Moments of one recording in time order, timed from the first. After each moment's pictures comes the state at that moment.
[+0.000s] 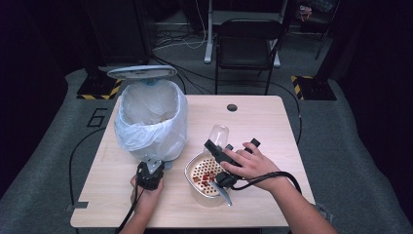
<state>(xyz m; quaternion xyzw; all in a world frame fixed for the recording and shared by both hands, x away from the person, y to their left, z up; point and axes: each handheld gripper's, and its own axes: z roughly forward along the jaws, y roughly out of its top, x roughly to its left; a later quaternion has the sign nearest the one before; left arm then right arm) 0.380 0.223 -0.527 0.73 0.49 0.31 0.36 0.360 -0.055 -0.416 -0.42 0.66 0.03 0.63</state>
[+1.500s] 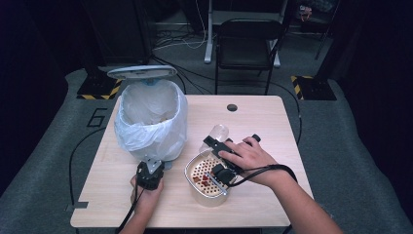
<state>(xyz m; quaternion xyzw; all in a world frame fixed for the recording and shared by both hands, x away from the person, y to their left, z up) 0.381 0.225 -0.526 0.73 0.49 0.32 0.36 0.362 -0.043 -0.371 -0.38 0.74 0.08 0.55</state>
